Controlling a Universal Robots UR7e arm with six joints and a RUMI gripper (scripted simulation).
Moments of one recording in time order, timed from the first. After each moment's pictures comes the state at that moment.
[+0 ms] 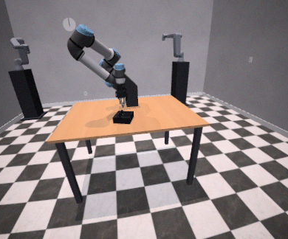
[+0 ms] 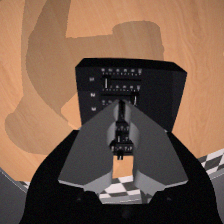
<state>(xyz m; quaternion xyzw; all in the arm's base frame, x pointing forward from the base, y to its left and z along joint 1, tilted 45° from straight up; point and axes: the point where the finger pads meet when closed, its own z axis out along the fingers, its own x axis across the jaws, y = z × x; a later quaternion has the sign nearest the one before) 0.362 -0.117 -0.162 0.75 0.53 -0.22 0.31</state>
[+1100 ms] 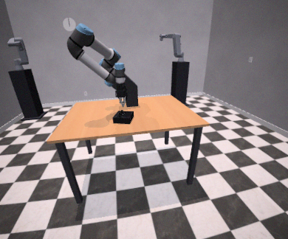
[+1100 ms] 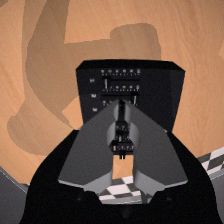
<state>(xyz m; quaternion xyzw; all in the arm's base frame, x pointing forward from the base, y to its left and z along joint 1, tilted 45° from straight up) 0.361 -0.113 -0.159 0.76 0.52 -0.22 0.31</state>
